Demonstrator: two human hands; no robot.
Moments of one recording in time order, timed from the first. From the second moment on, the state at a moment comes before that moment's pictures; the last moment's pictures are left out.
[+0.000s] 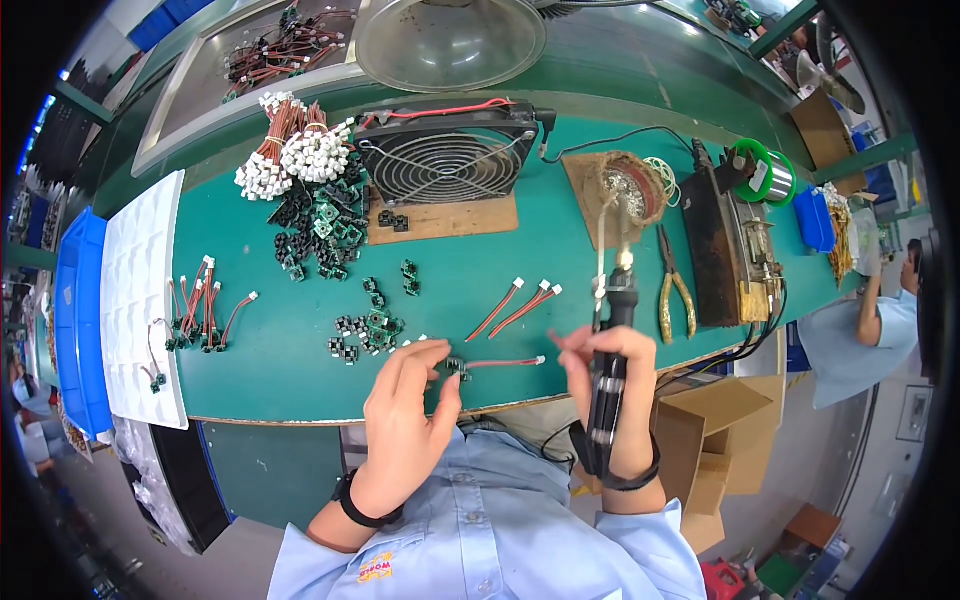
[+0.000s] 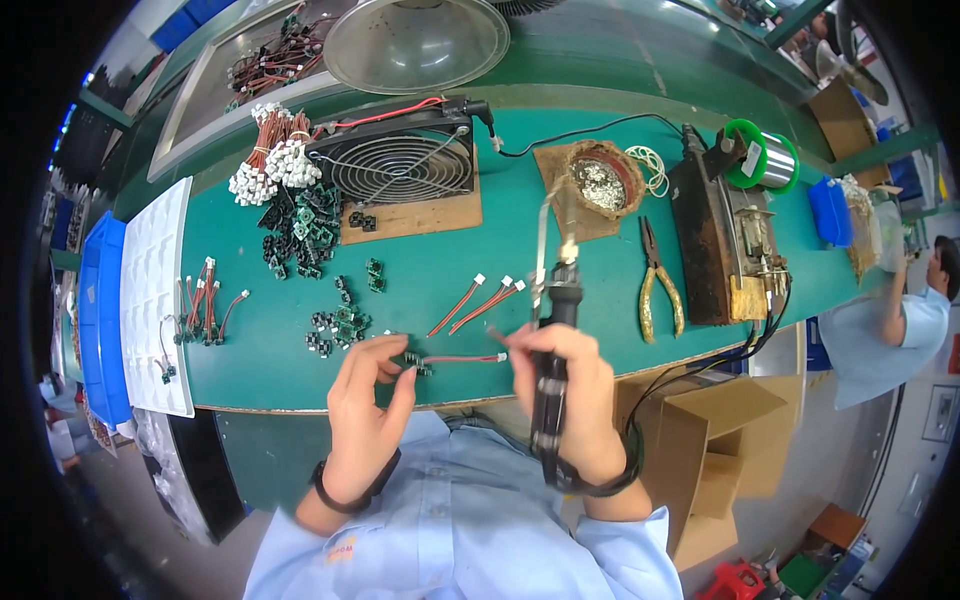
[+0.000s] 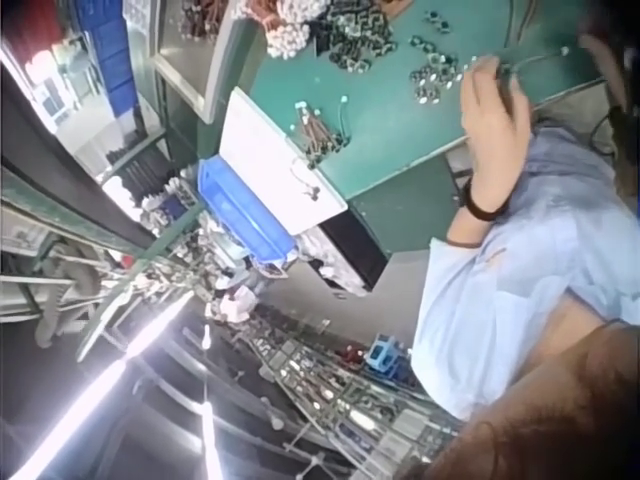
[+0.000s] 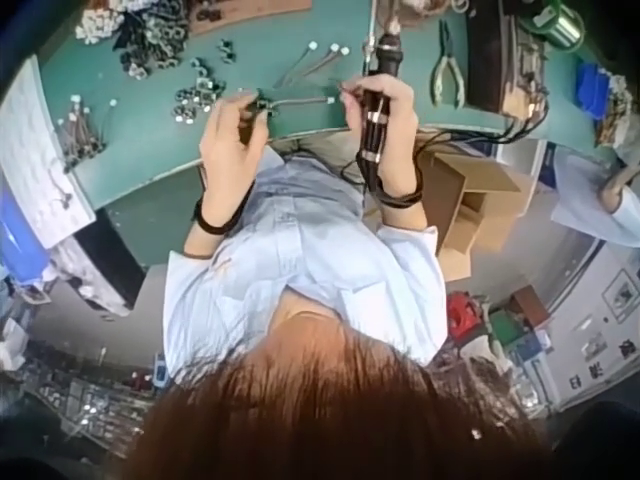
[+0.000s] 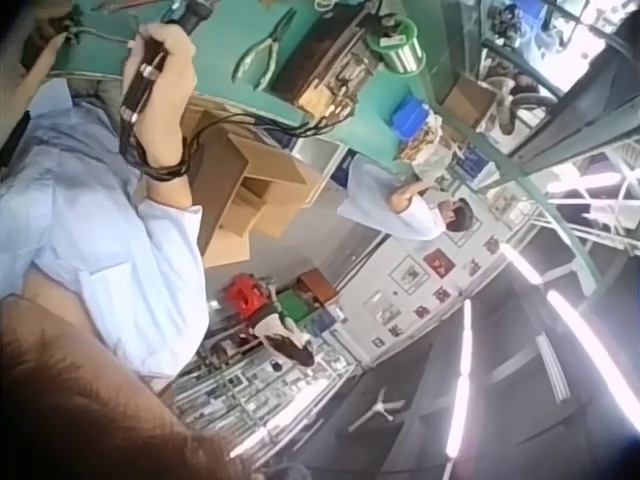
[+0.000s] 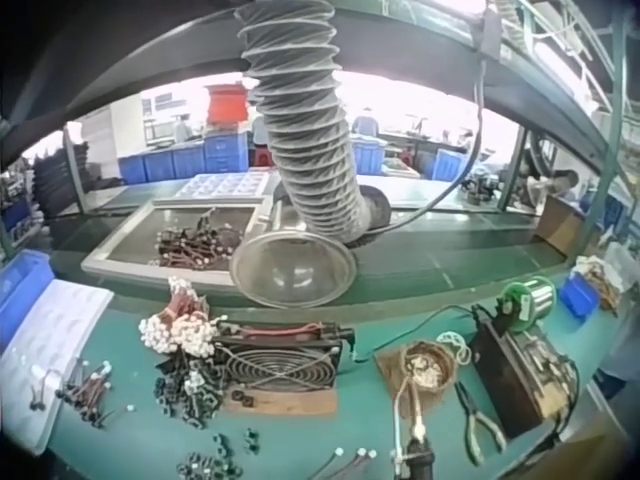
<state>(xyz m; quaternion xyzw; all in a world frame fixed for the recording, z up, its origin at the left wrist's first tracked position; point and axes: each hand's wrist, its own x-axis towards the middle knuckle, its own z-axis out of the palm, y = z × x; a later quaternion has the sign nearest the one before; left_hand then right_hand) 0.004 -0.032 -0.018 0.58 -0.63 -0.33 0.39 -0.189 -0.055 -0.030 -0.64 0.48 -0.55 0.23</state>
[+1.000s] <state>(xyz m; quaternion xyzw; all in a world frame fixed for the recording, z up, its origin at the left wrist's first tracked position) -0.001 -0.004 0.003 0.47 -0.56 -0.52 0.43 -0.181 0.000 -0.004 -0.63 0.46 -0.56 0.30</state>
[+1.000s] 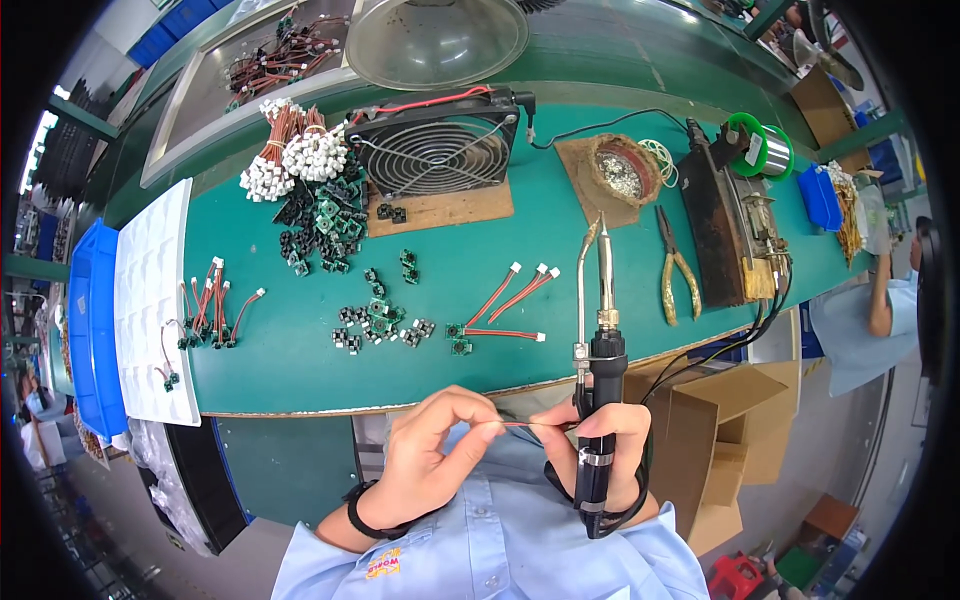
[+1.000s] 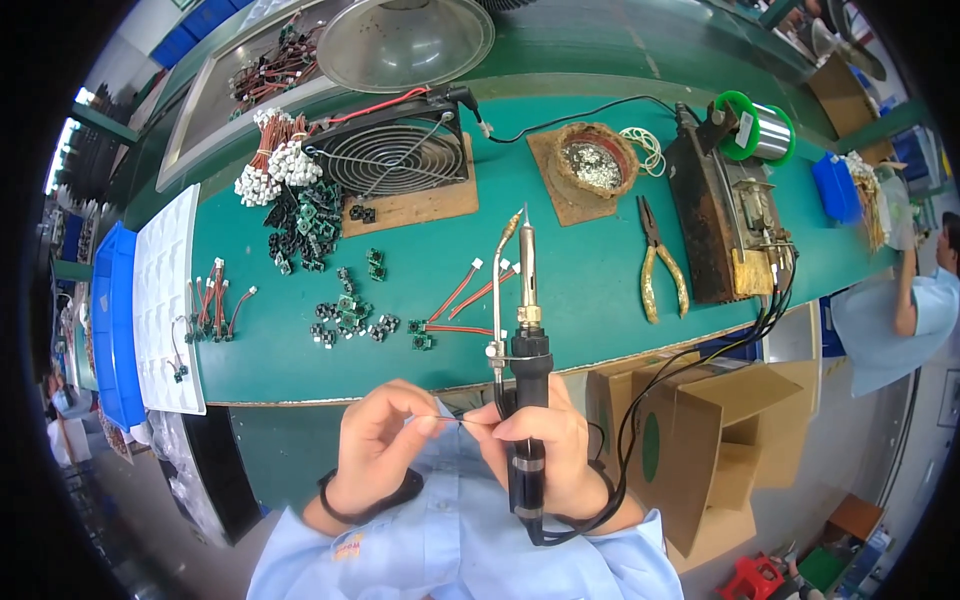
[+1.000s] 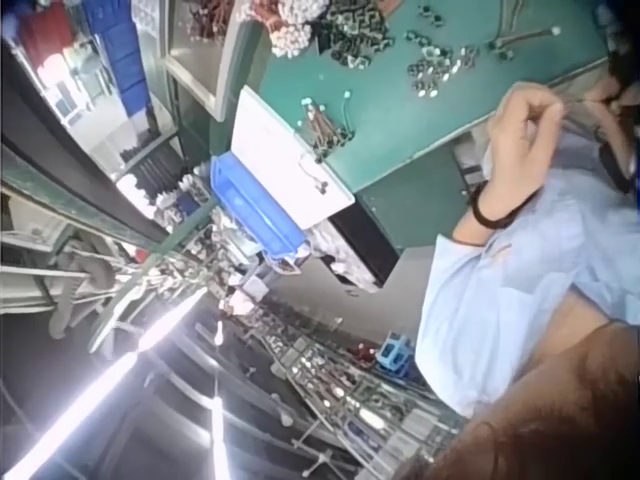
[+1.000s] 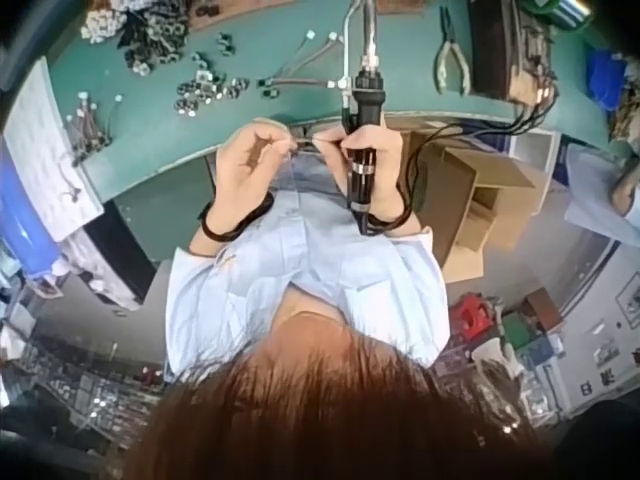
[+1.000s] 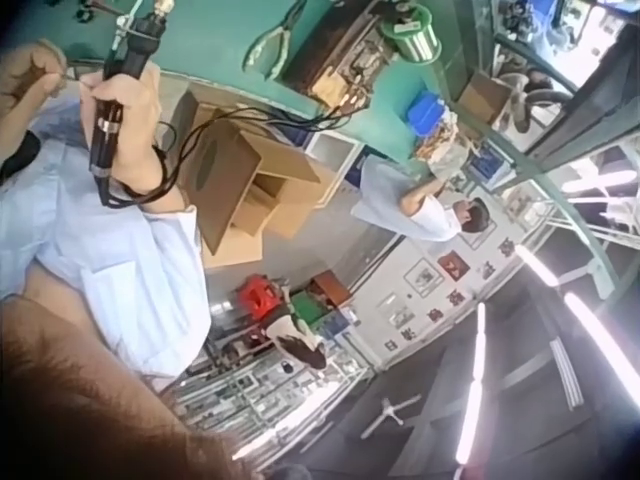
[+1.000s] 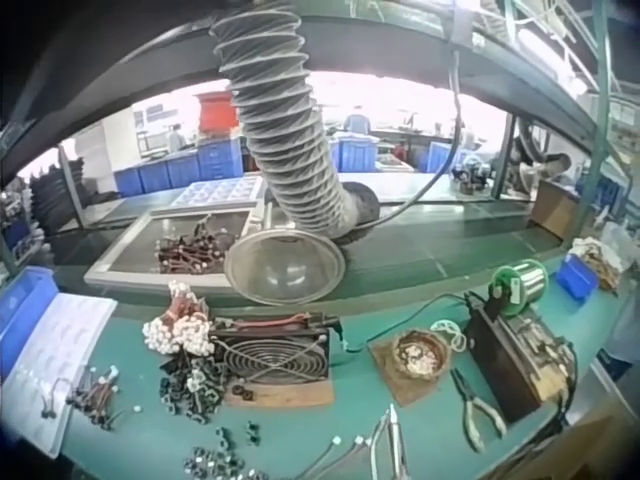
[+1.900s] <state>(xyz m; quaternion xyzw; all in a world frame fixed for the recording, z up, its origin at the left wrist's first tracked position) 0.000 -0.025 0.033 0.42 -0.64 -0.52 0.37 -0.185 -0.005 0.009 -0.65 0.44 -0.48 0.39</state>
